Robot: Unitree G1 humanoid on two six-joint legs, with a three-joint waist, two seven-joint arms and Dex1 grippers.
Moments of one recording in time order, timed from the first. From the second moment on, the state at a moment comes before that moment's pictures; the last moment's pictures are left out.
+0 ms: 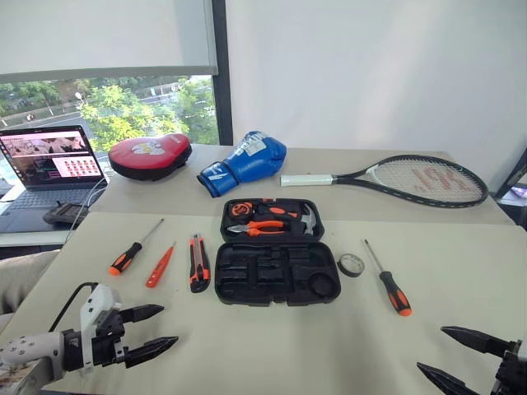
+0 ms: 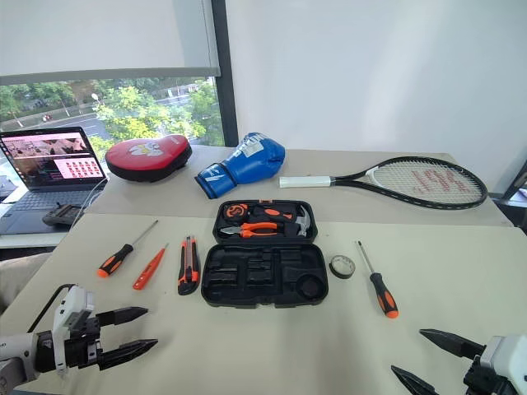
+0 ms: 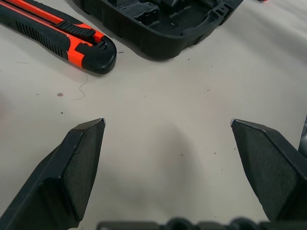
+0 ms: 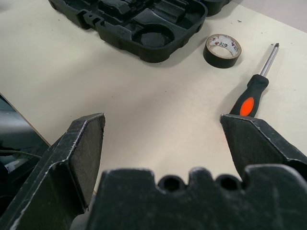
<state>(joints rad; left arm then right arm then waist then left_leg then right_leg) 0.32 0.80 0.37 -0.28 -0.59 0.42 -1.15 0.76 -0.58 -0.80 -0.66 0.59 0.30 1.11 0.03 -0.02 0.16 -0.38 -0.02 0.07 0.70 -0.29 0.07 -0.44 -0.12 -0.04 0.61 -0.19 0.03</state>
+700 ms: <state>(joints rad) -0.63 0.99 0.03 0.41 -0.37 0.91 -0.68 0.21 -0.86 -0.45 -0.91 0.97 0.50 0.79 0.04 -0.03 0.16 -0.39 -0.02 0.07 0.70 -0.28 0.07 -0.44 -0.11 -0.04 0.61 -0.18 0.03</state>
